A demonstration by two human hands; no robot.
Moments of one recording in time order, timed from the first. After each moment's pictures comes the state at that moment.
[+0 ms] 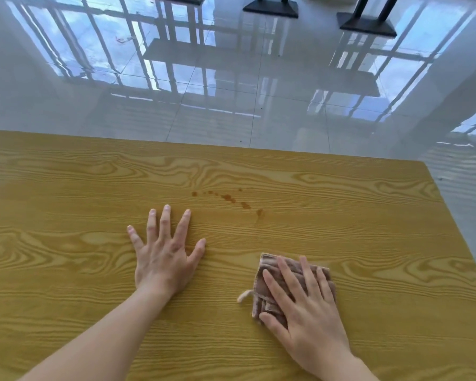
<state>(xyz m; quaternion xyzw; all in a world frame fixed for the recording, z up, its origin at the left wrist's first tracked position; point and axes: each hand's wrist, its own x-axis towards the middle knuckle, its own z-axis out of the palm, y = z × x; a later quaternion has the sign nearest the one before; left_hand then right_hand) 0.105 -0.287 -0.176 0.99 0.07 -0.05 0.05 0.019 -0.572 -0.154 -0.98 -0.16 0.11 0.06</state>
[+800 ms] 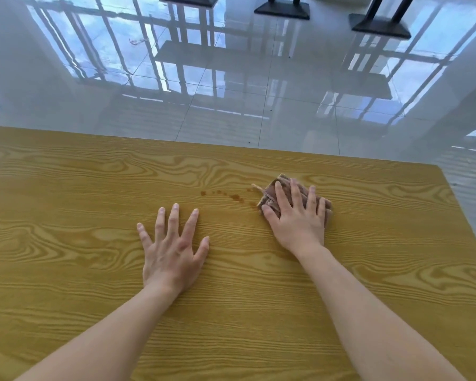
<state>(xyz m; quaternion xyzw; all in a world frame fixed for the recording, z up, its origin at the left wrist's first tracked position) 0.104 -0.285 -0.177 0.99 0.07 -0.04 0.06 0.193 -0.535 -0.161 -0.99 0.00 0.13 0.07</state>
